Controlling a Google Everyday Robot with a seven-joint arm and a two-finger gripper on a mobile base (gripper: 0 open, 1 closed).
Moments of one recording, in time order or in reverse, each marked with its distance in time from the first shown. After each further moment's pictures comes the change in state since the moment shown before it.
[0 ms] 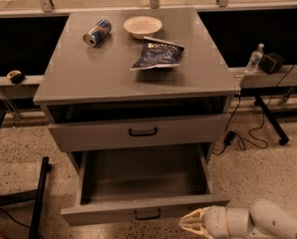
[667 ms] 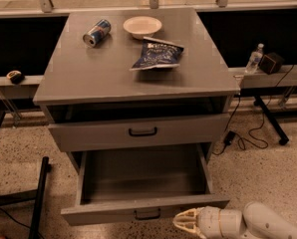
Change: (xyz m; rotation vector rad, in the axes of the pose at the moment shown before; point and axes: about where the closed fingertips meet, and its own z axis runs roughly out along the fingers) arm -0.001 -0.002 0.020 0.036 -0.025 0.021
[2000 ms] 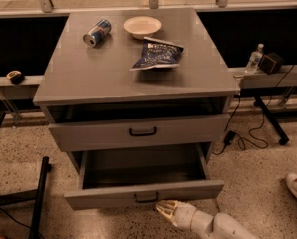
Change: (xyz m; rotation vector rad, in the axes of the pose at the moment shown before) arm 0.061 -0.069 0.109 0.322 -0.143 0.152
